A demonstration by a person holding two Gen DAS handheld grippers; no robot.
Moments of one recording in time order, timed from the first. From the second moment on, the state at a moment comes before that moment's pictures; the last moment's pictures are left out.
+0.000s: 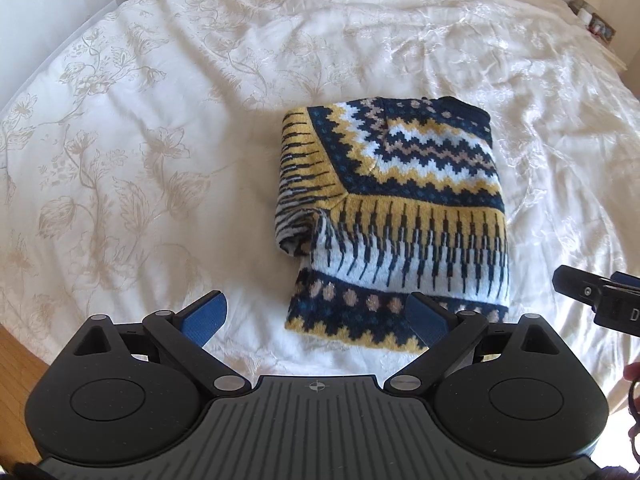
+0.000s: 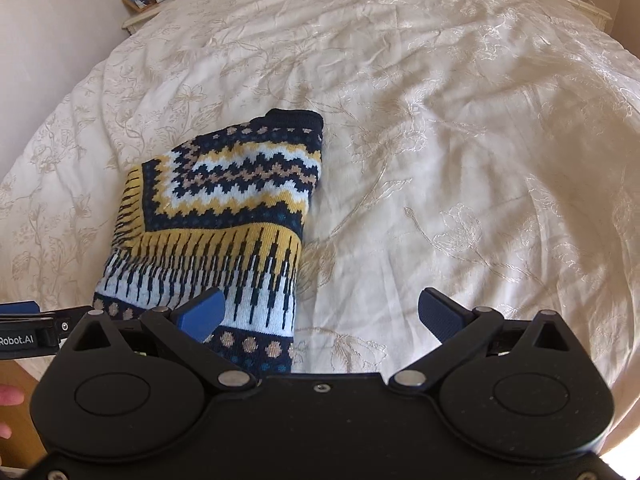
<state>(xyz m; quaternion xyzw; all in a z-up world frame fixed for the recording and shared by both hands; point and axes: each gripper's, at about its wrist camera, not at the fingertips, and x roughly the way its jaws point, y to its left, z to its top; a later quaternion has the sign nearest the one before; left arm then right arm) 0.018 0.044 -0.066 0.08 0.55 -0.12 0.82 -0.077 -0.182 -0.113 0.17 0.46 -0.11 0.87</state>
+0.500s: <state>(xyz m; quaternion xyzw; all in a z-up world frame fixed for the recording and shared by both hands) -0.019 0.047 -0.044 0.11 0.55 -0.12 0.82 -0.107 -0.158 -0.092 0.14 0.43 -0.10 0.89</state>
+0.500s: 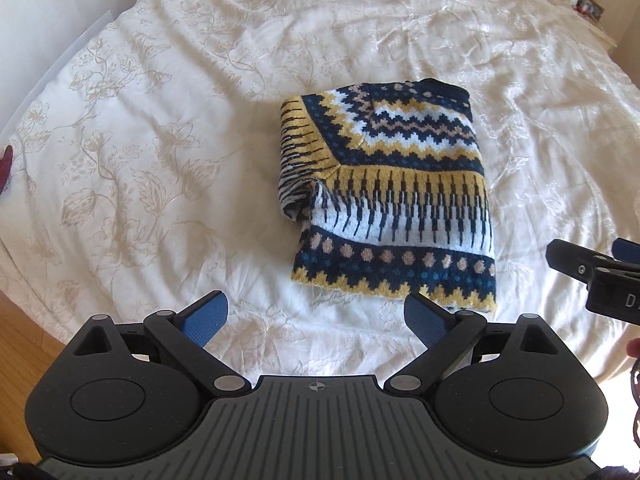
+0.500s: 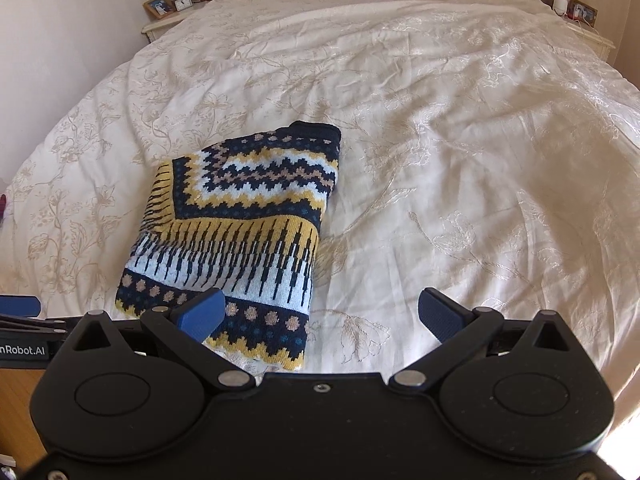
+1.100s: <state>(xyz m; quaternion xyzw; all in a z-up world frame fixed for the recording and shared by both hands) -0.036 0.041 -0.033 0.13 0.55 -0.10 0.82 -0.126 -0.156 -0.080 0.14 0.41 -0.12 0.90</state>
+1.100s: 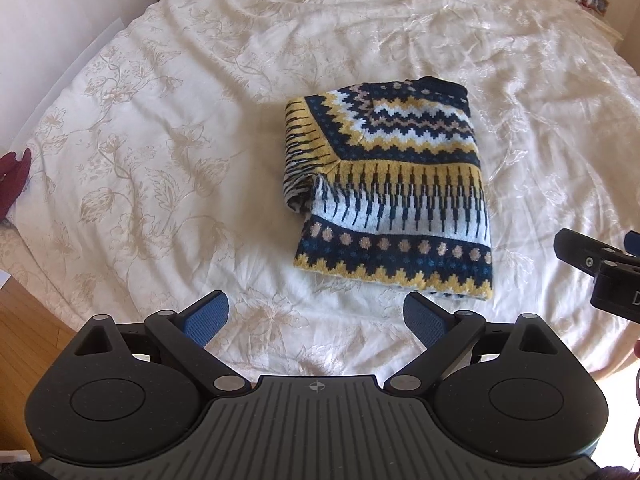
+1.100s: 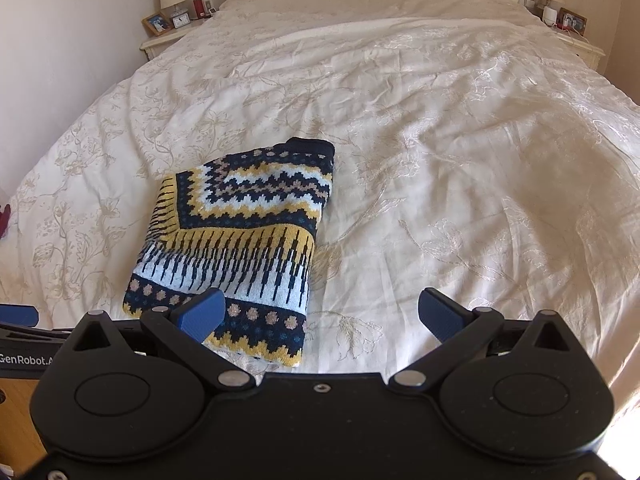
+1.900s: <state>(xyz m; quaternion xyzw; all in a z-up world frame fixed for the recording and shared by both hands) -0.039 0.040 -0.036 0.12 0.56 -0.10 0.81 -0.129 -0.160 -0.087 0.15 0.42 -0.12 0.89</state>
